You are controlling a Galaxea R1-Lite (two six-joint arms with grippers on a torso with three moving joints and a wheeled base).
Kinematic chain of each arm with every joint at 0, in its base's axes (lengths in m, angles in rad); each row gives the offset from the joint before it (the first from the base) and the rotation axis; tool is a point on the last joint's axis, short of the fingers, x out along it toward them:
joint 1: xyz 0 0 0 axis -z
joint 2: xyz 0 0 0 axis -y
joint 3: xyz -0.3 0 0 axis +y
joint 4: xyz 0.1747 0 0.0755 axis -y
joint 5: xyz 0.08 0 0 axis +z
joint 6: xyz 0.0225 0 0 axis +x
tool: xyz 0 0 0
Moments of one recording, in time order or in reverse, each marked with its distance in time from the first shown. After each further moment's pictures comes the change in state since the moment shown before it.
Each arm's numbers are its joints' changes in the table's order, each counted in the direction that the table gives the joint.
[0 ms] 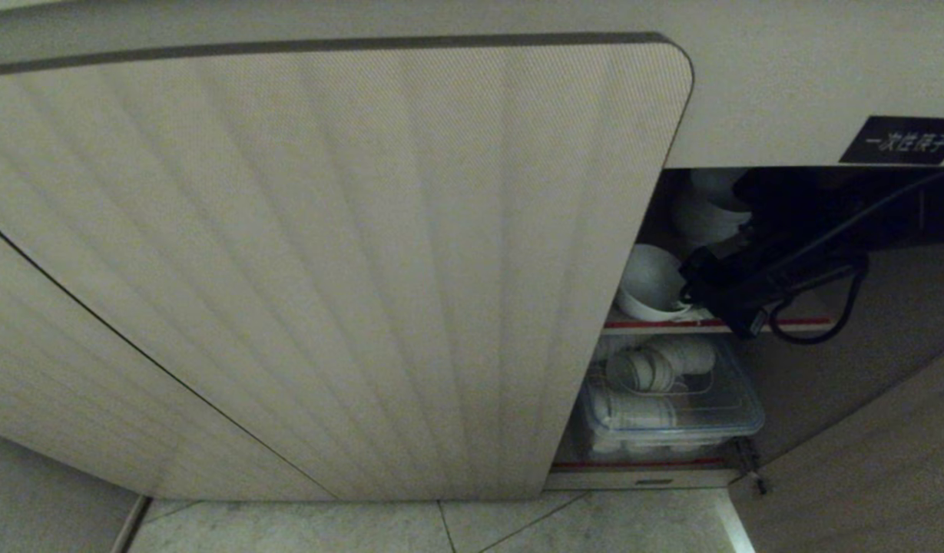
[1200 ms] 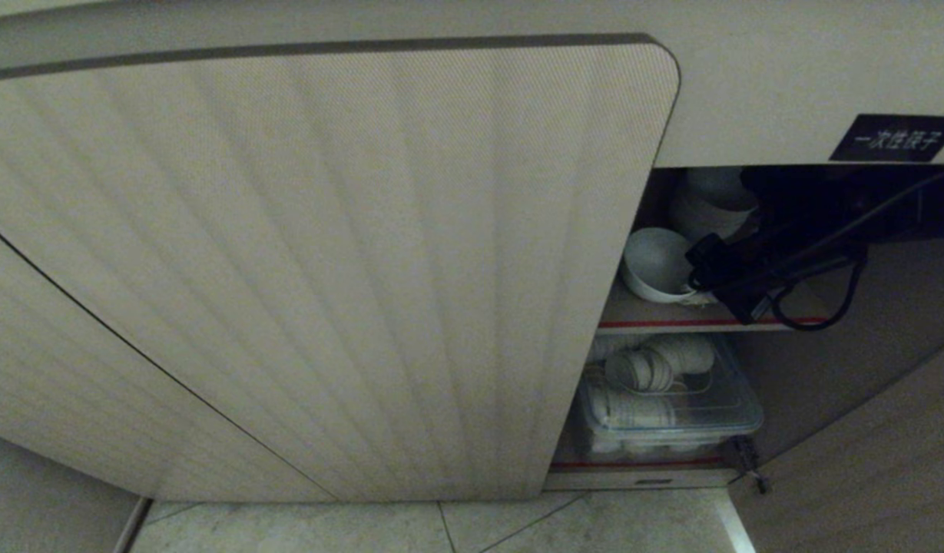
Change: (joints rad) left arm 0.000 0.000 0.000 0.000 0.000 0.000; right arm 0.011 -0.038 -0.065 0.039 -0.071 0.049
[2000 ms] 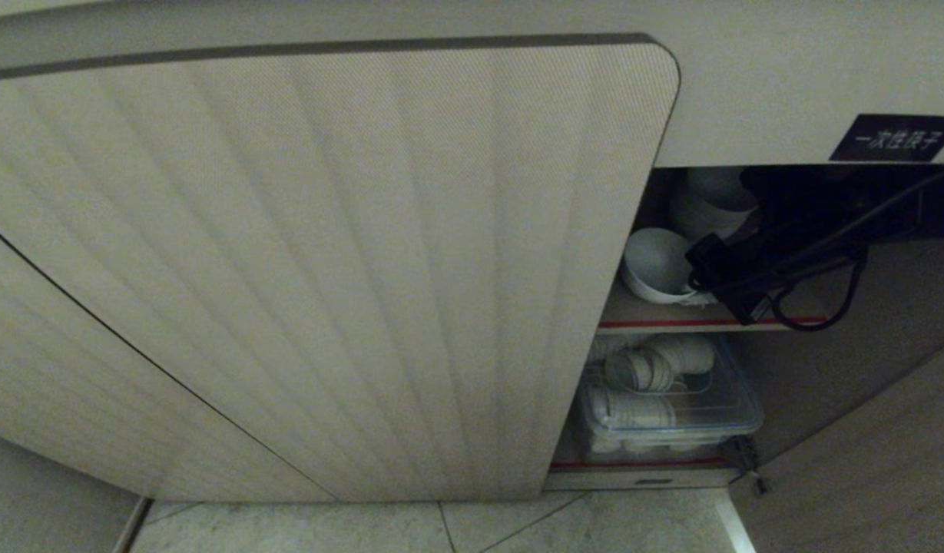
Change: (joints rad) left arm 0.000 0.000 0.000 0.000 0.000 0.000; right arm -0.001 0.001 0.000 -0.004 0.001 0.001
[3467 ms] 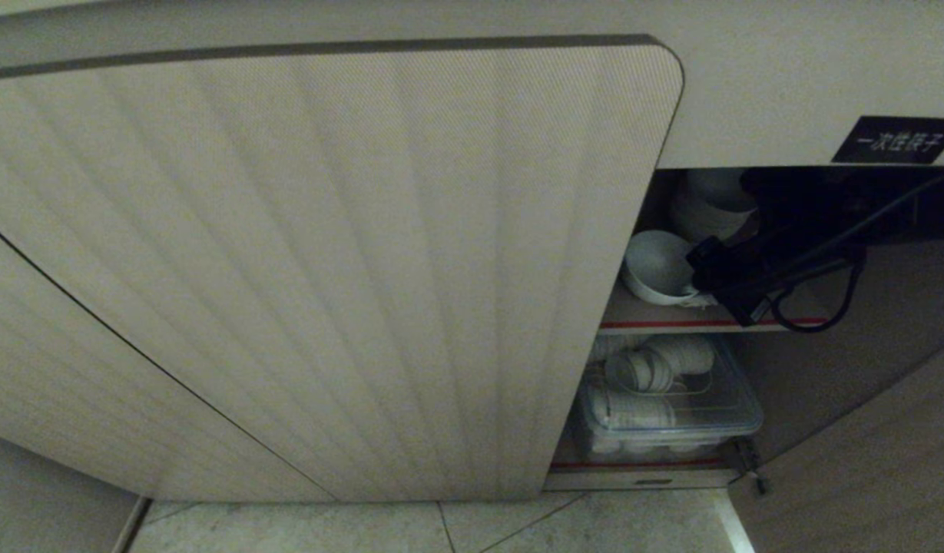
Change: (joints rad) left arm 0.000 0.000 0.000 0.000 0.000 0.000; right arm 0.000 -0.023 -0.004 0.001 -0.002 -0.003
